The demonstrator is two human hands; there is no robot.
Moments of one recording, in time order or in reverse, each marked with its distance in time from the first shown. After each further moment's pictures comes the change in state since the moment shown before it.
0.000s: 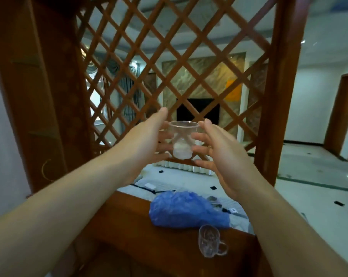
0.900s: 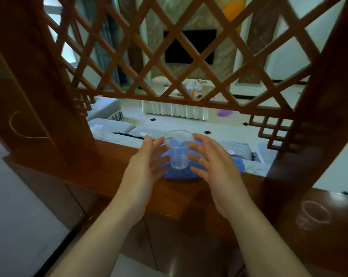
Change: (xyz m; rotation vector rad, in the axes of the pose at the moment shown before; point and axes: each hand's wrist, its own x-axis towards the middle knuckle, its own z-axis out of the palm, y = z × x) left_hand 0.045 -0.223 -0.052 -0.191 0.022 -0.173; right_hand 0.018 0.202 0.087 0.099 0.149 0.299
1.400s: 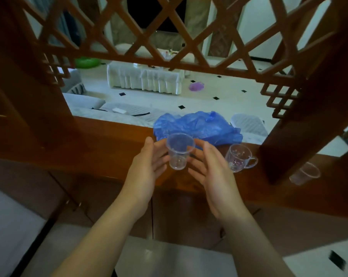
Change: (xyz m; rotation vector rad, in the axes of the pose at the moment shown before) left_hand 0.037 -0.073 -0.104 -0.058 -0.178 -0.196; right_hand -0.028 0.079 0.095 0.028 0.187 0.064
